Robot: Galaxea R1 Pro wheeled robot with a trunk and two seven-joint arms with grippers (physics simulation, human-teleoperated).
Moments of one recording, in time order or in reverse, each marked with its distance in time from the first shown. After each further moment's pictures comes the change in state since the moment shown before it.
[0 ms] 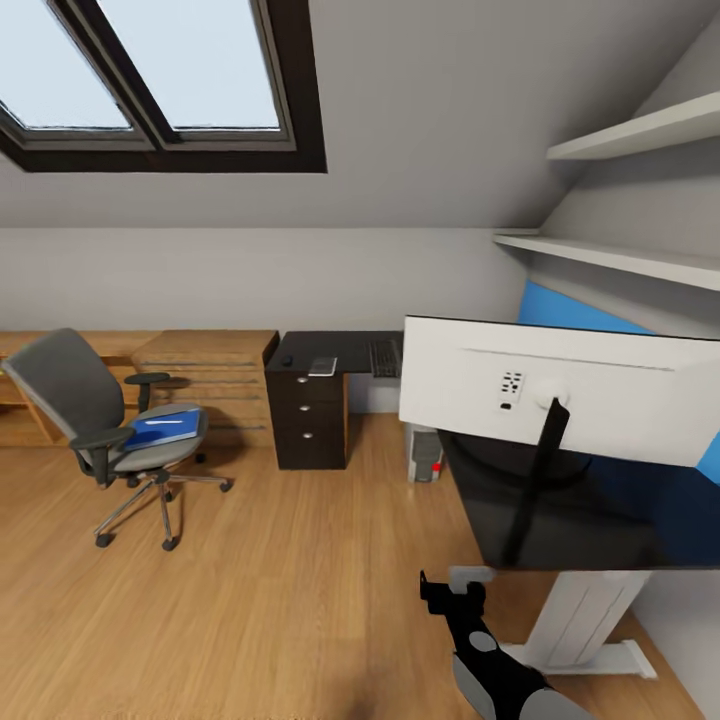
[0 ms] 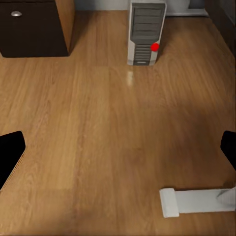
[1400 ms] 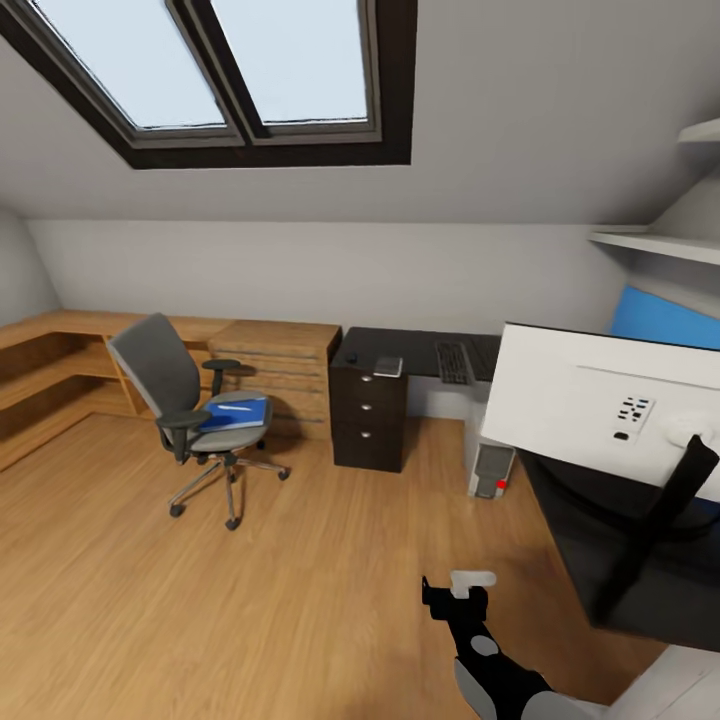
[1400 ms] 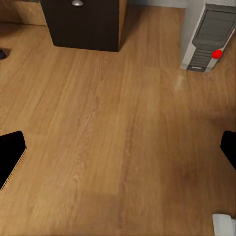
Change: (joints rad) left arm -0.001 0.000 0.000 0.000 -0.003 0.000 0.000; right arm 0.000 -0.001 -0.001 0.023 0.000 -0.002 0.001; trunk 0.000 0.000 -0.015
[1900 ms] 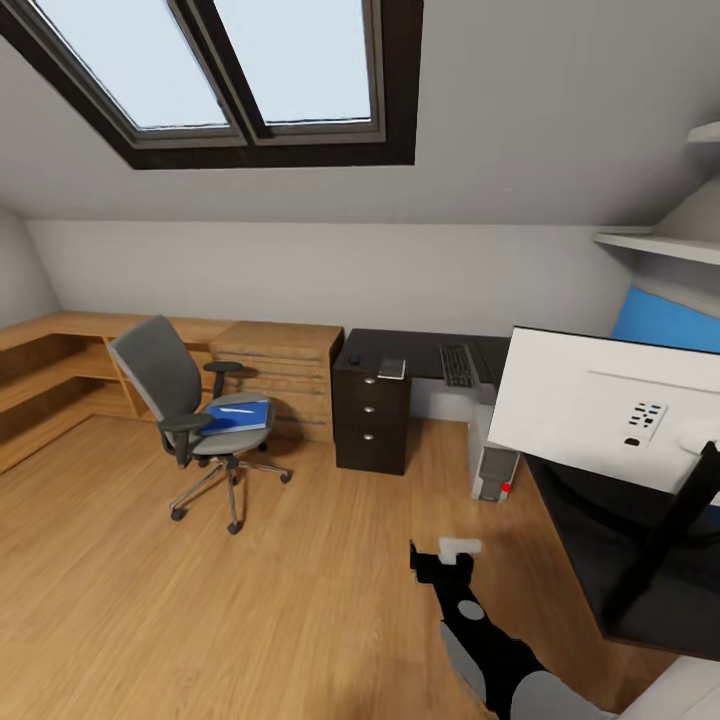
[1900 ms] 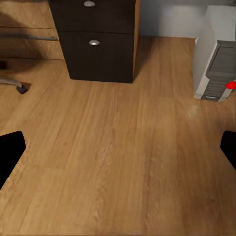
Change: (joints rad) left arm 0.000 0.002 0.003 0.000 0.001 0.002 -0.005; right arm -0.007 0.007 -0.006 -0.184 0.009 0.082 -0.026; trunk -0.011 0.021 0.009
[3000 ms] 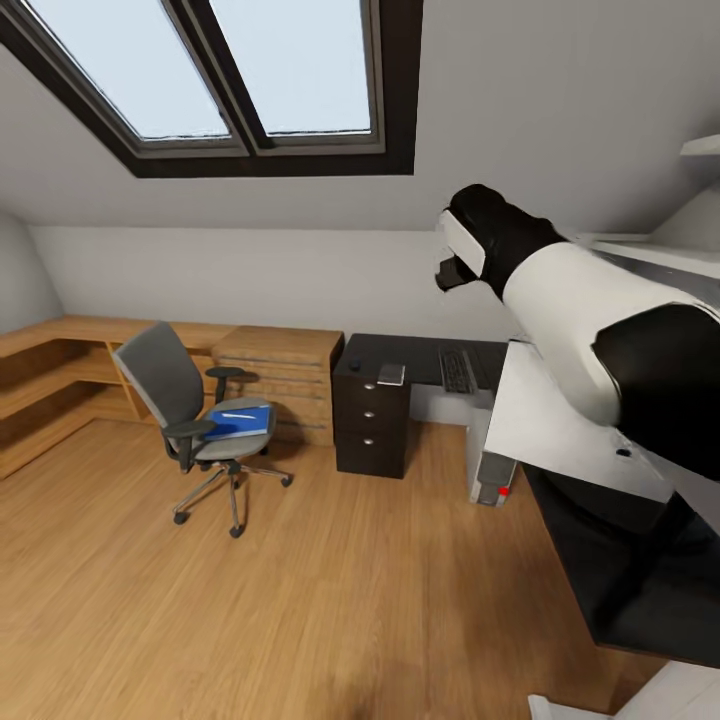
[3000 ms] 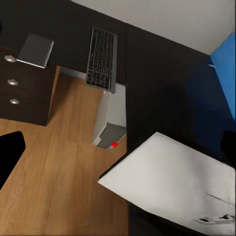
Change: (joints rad) left arm 0.000 0.015 0.006 -0.017 0.022 0.005 0.005; right arm -1.283 0.068 0.007 0.230 0.039 1.257 -0.150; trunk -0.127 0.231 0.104
